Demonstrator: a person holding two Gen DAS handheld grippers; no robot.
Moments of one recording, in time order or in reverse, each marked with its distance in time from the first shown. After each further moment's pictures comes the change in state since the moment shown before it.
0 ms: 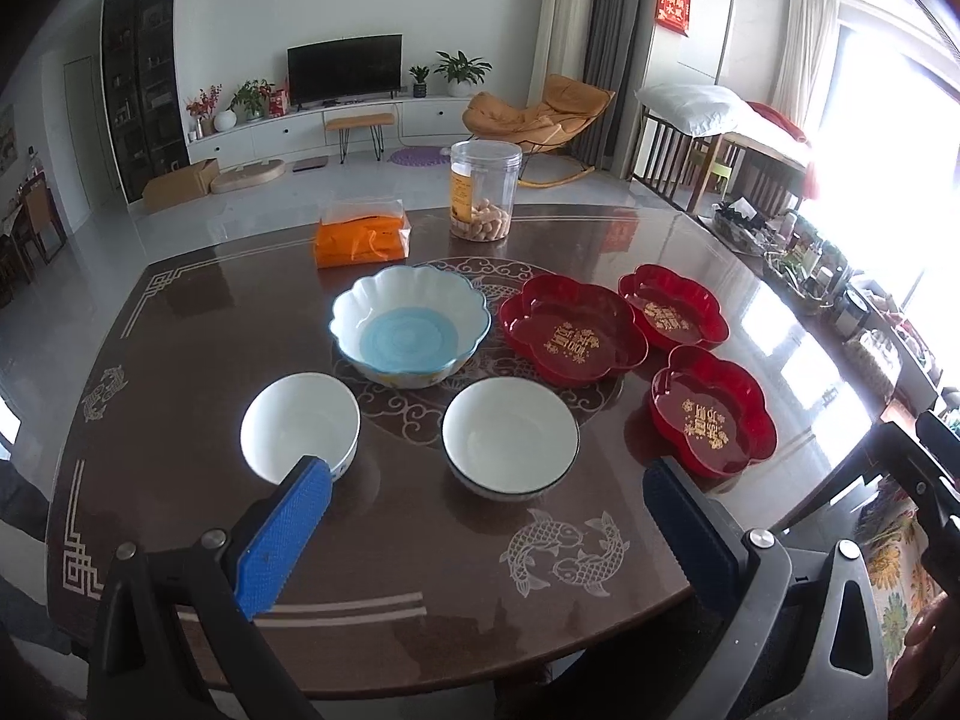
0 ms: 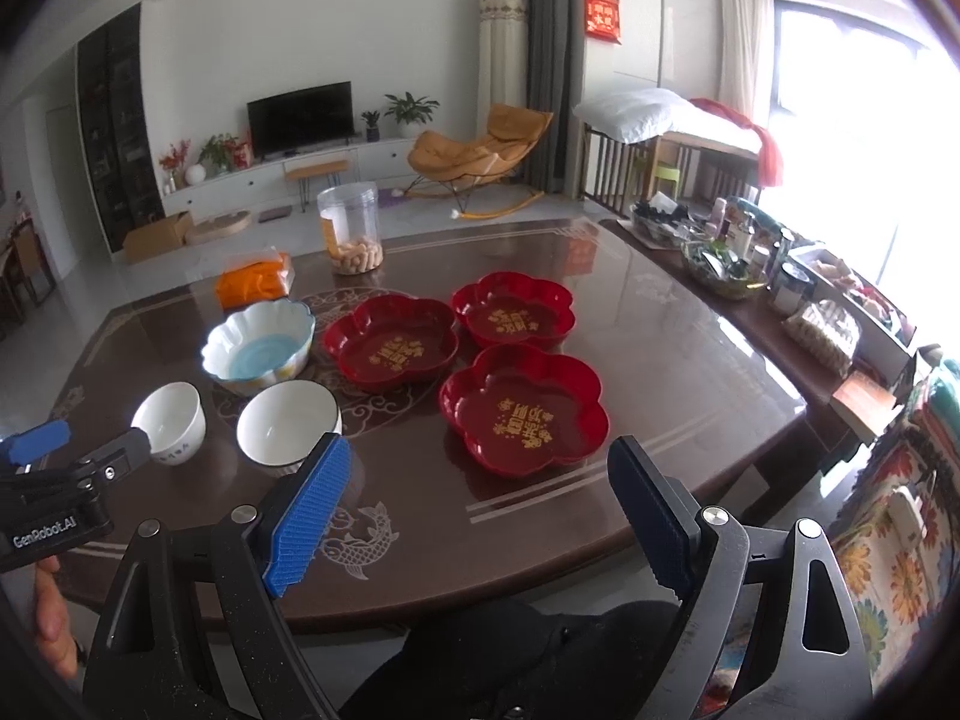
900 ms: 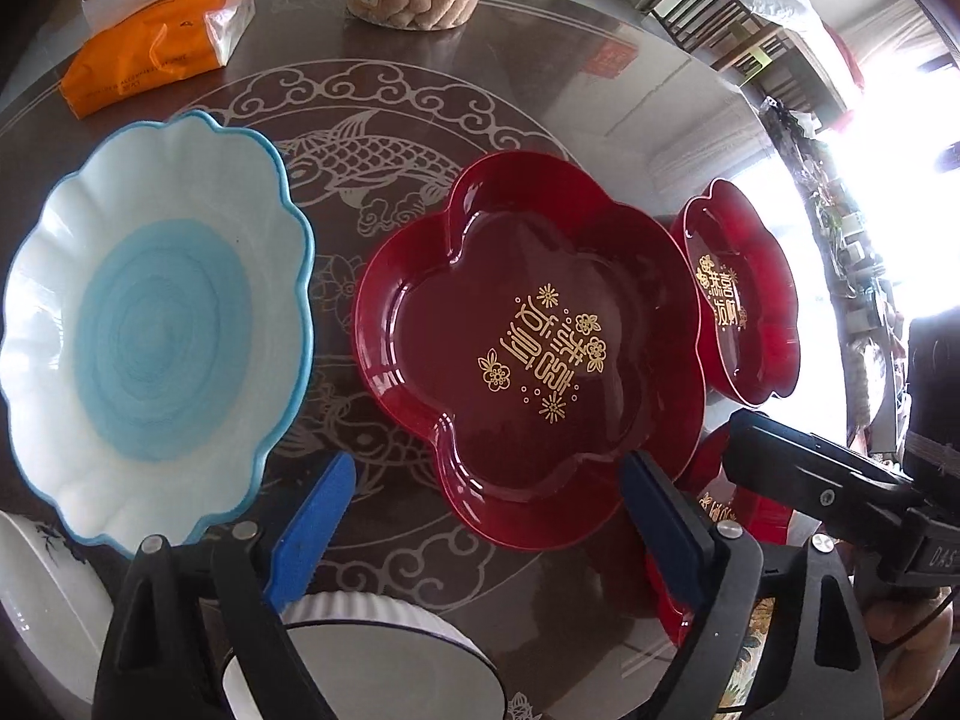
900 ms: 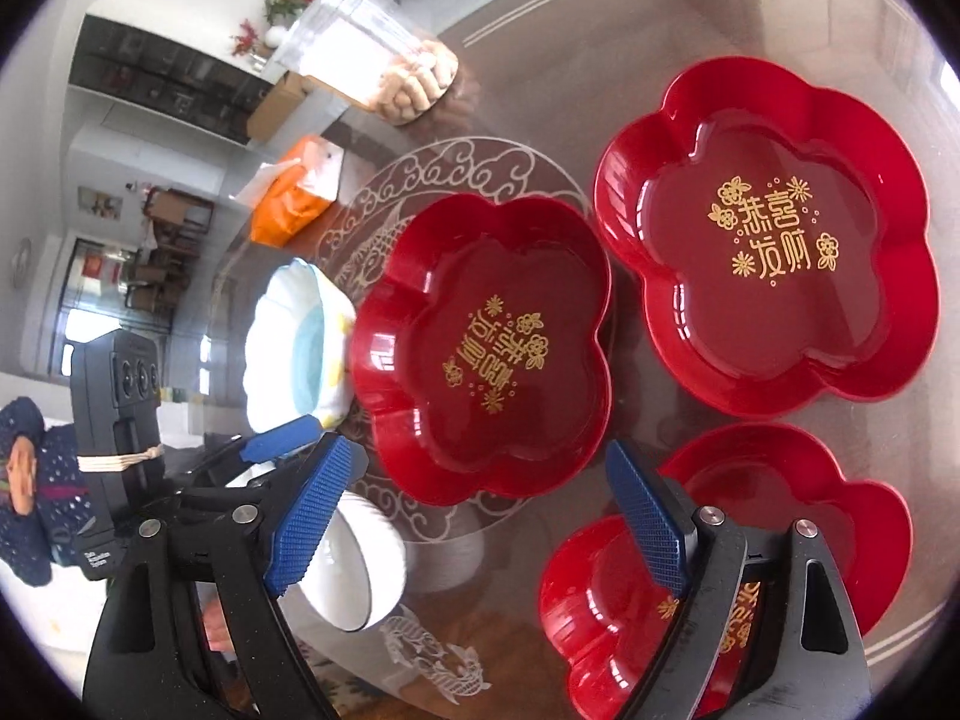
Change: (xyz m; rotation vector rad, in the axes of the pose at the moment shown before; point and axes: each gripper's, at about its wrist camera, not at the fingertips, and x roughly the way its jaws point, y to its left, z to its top) left arm 0.309 -0.028 0.094 -0.189 0.585 -0.185; right arm 0.369 -0.033 0.075 0.217 0.760 0.535
